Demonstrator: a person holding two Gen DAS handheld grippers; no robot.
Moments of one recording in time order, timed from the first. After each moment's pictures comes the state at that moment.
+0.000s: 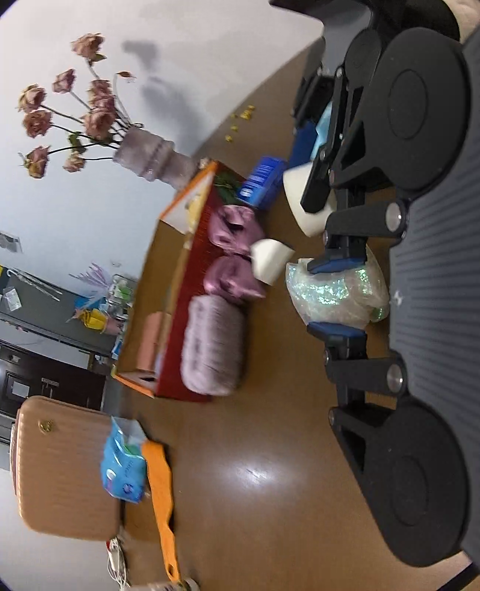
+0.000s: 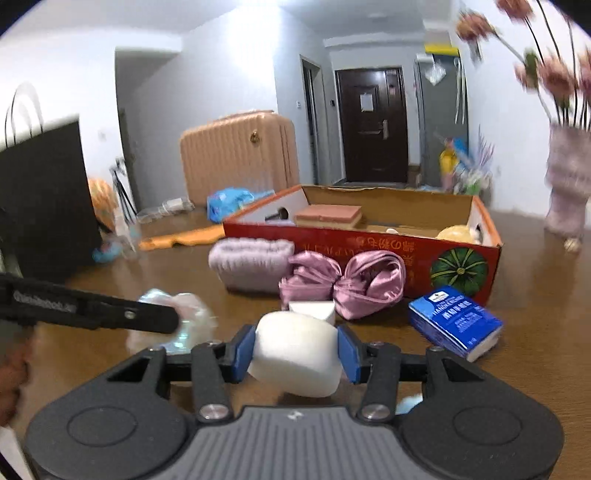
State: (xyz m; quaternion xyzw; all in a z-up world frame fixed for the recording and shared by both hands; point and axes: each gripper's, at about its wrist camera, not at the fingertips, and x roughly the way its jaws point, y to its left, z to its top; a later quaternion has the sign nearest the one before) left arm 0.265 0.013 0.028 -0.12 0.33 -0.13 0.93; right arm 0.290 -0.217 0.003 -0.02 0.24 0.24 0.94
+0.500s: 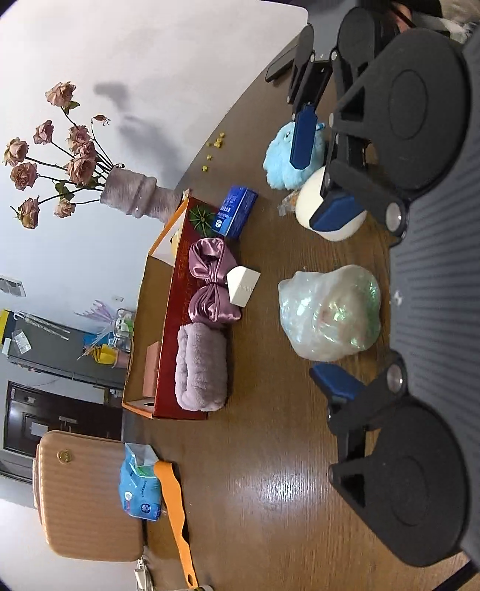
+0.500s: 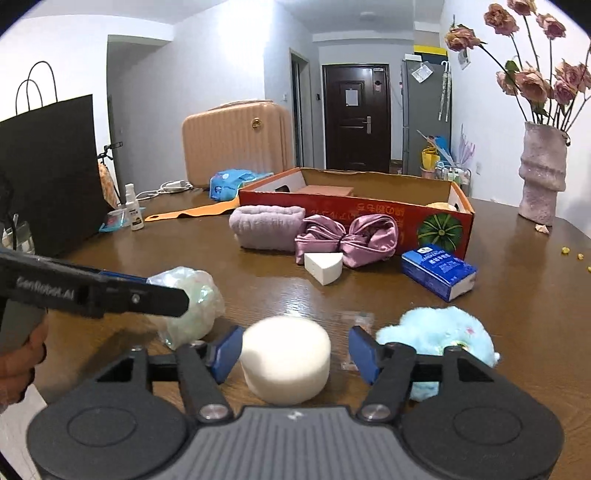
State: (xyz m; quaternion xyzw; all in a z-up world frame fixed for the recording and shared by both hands) left arm 0.225 0.016 0.019 -0.07 0.30 -0.18 0.93; right arm 0.224 -0.217 0.002 -0.02 0.26 0.22 0.94
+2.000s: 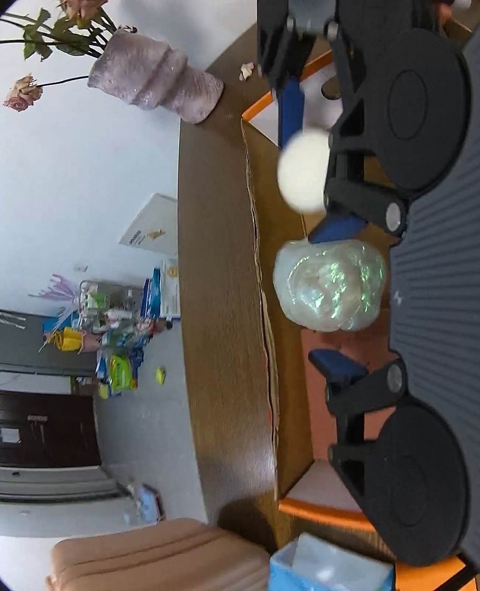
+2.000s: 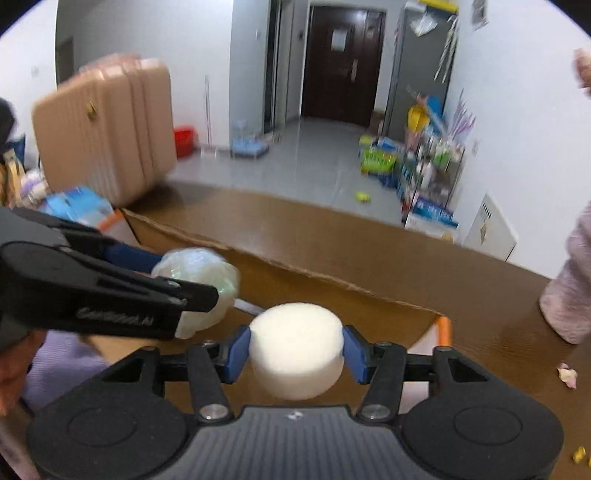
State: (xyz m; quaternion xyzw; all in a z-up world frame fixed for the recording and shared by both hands) left arm 0.653 -0.060 0.048 -0.01 0.38 -0.14 0.91; right arm 0.648 -0.215 0.042 -0.09 0.38 0.17 0.90
